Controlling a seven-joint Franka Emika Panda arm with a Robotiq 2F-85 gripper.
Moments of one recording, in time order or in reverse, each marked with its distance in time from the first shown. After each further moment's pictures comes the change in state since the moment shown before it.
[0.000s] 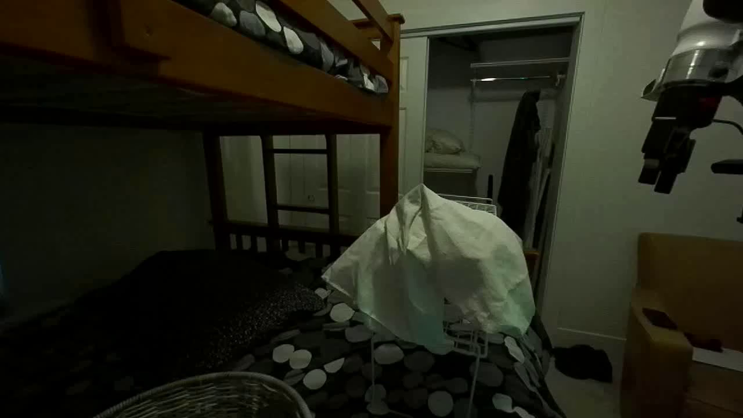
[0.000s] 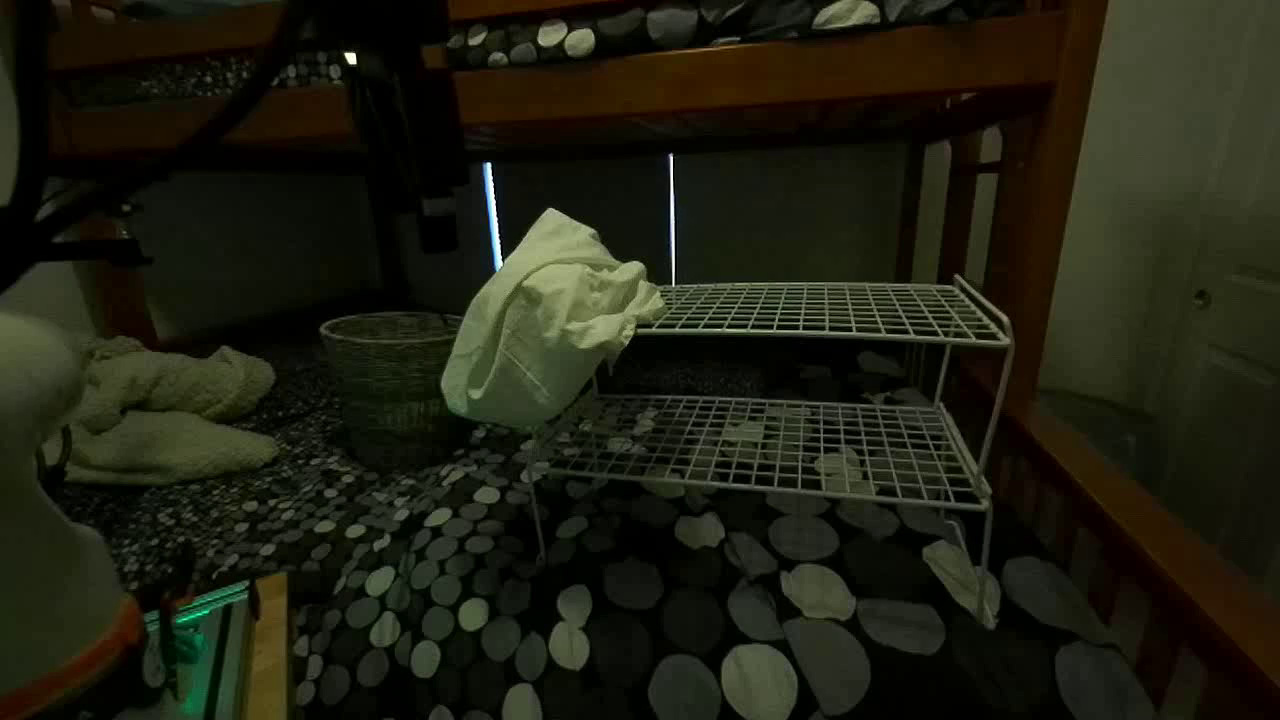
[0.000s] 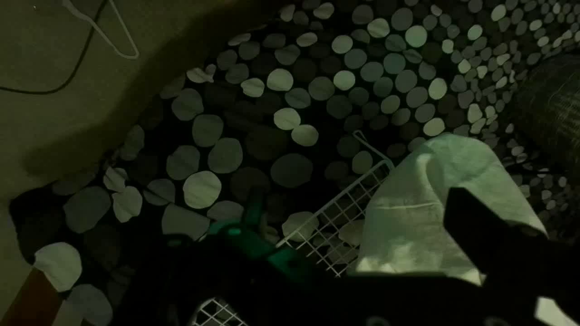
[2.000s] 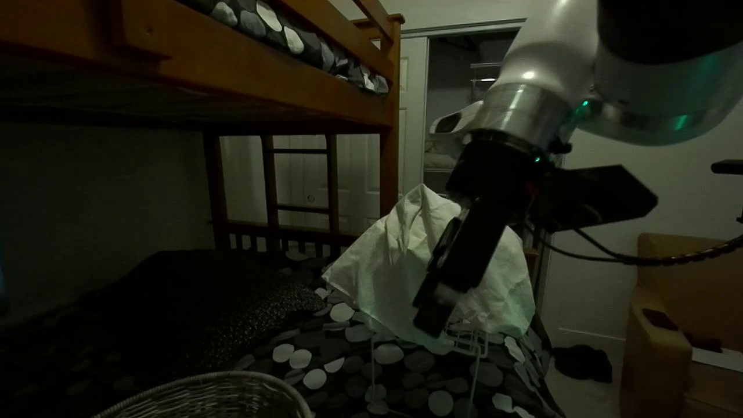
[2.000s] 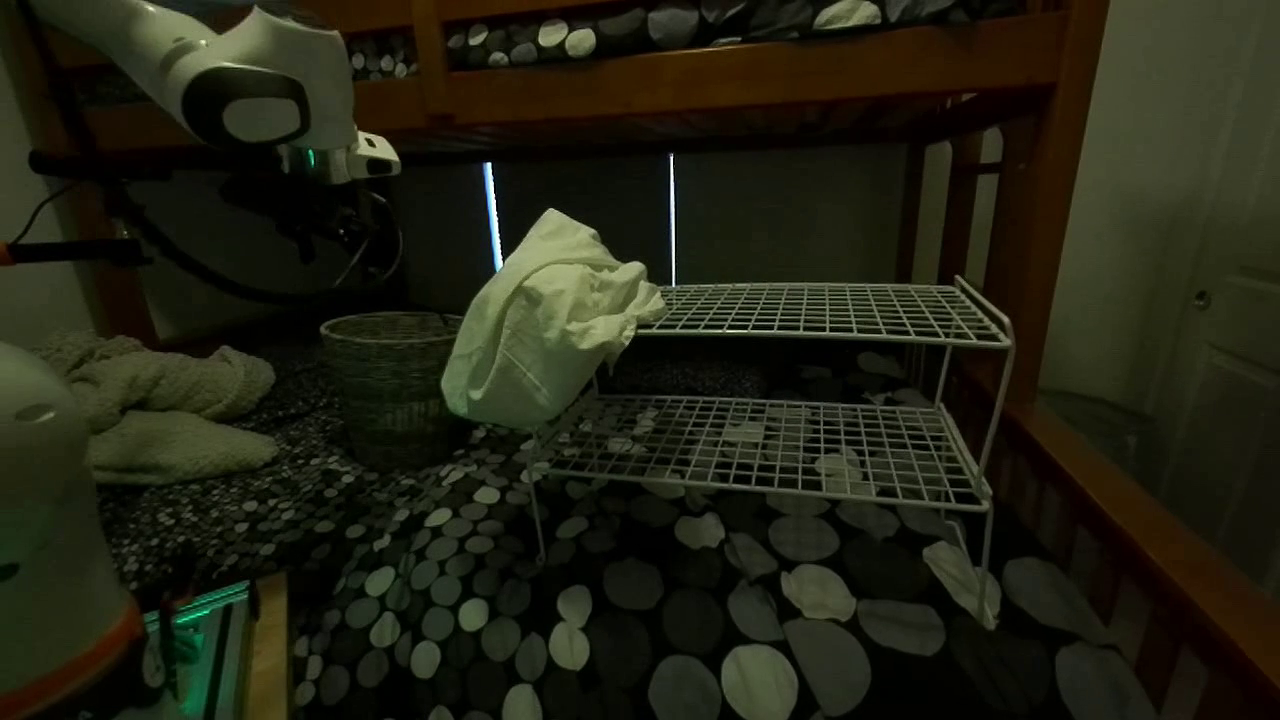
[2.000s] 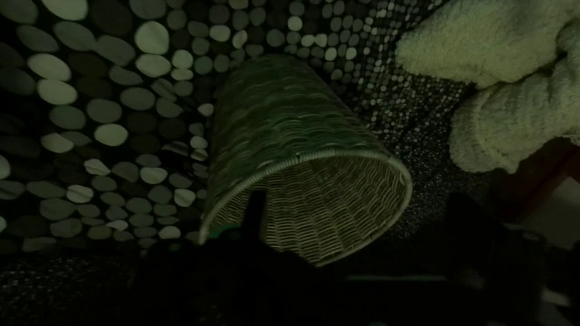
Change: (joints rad) arm 0.529 0.313 0.711 -0.136 0.768 0.761 -0.144
